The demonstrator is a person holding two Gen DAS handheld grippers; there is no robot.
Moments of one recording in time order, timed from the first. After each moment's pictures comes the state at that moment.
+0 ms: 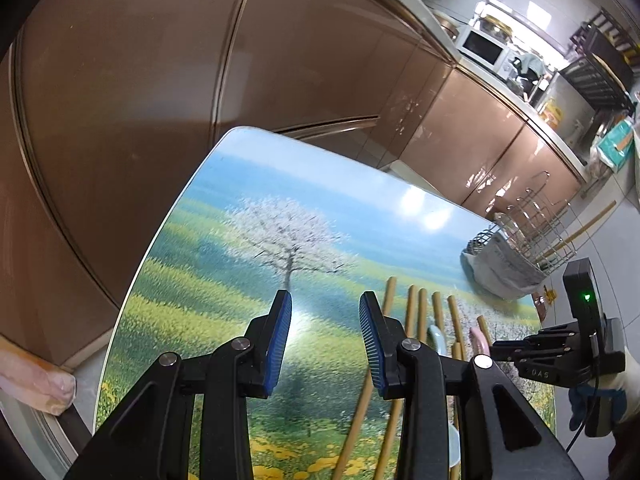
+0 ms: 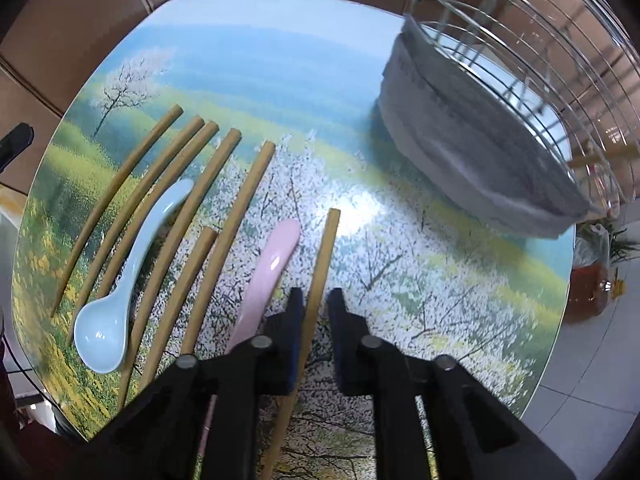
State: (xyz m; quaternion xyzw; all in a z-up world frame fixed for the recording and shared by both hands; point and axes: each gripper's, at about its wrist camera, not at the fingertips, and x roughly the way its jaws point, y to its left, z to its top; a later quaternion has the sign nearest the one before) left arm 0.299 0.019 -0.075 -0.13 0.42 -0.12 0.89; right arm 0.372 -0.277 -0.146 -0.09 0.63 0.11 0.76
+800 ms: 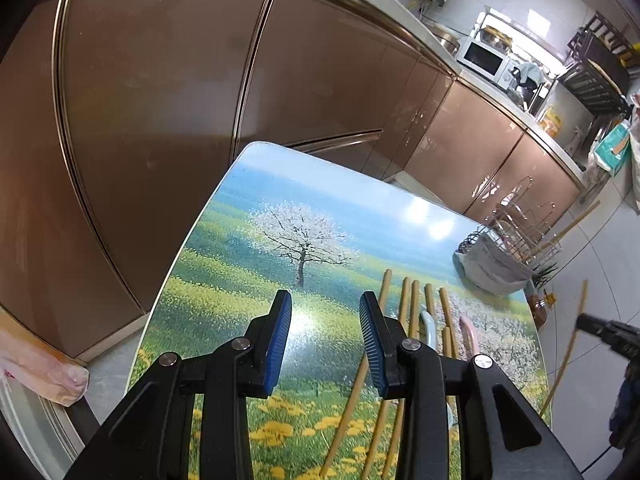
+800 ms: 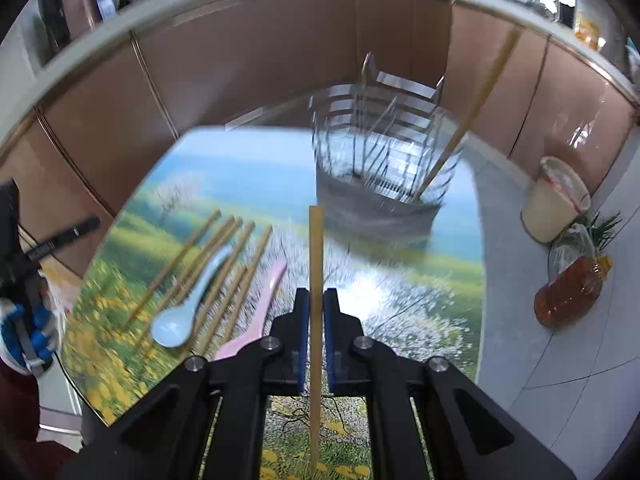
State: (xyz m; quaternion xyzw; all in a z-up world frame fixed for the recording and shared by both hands) left arm 0.253 0.032 -0.044 -0.13 0.40 -0.11 0.90; right arm 0.259 -0.354 -0.015 0.02 0.44 0.09 0.89
